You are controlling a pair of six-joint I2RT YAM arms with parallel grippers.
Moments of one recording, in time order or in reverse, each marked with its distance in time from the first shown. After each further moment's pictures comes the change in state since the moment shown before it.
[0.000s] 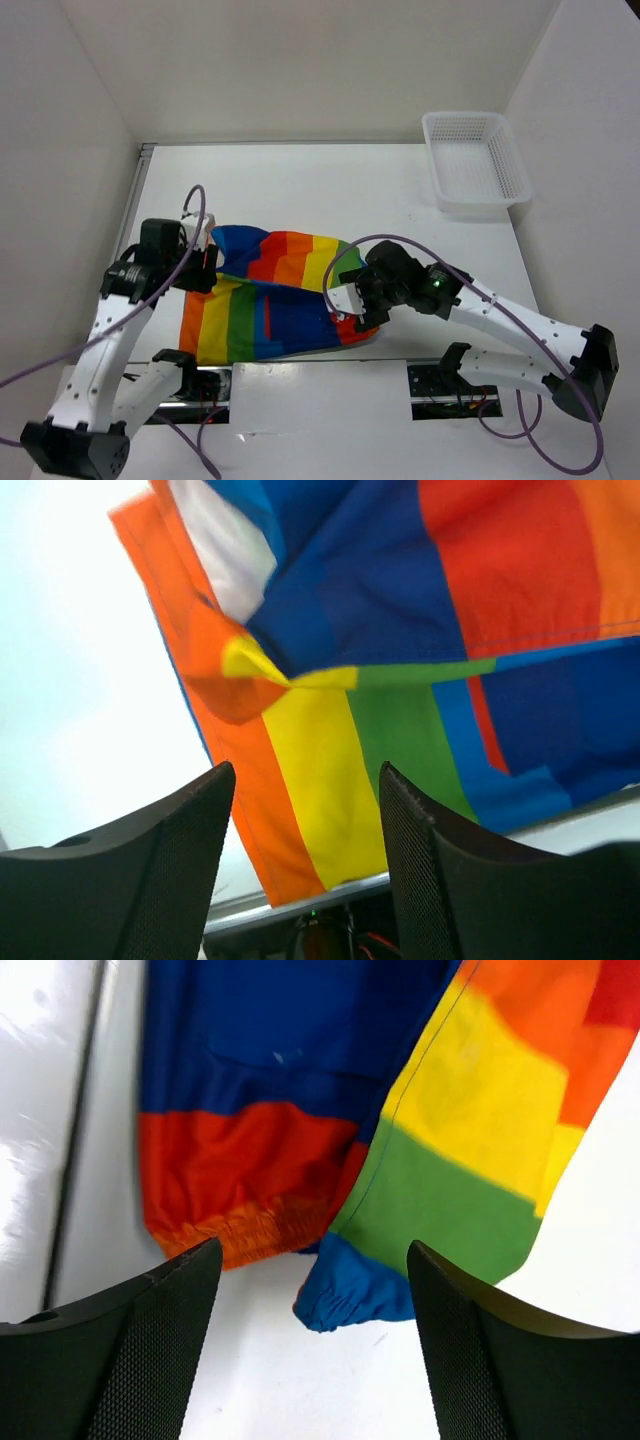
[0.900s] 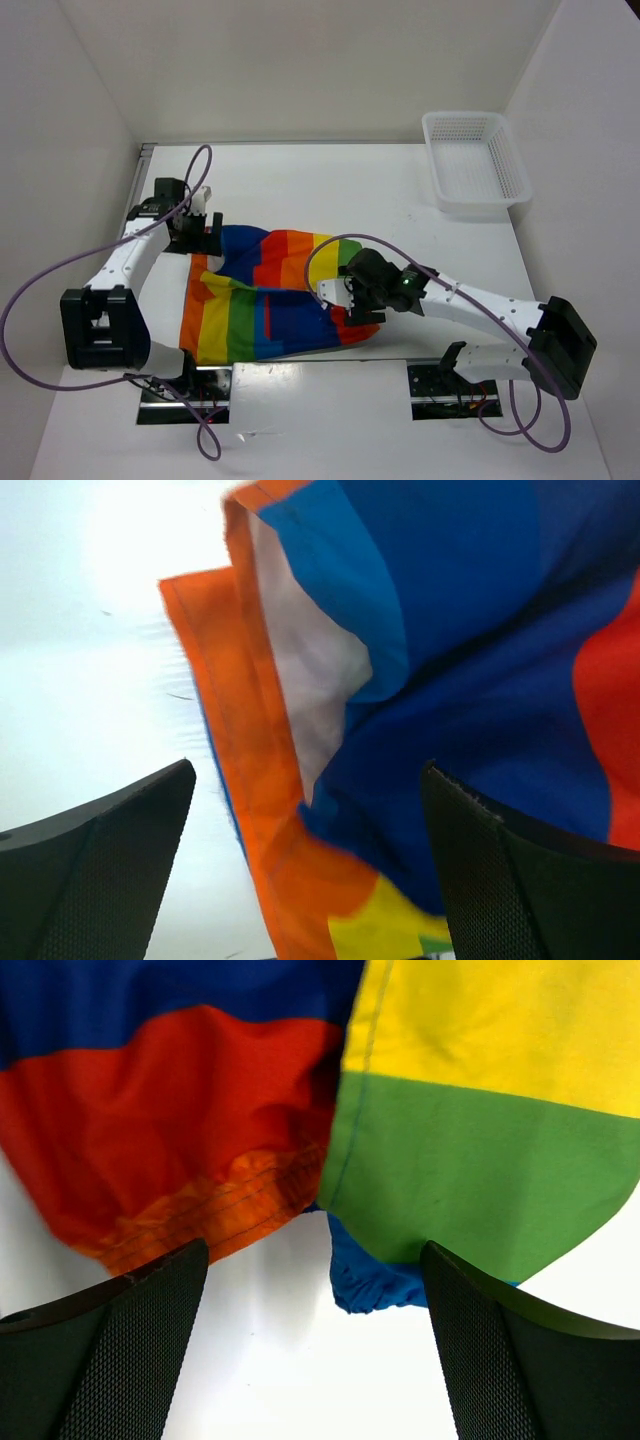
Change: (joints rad) left arm 0.169 0.513 0.148 0.208 0.014 -0.002; right arm 0.011 0.177 -0.068 0.102 0.258 0.165
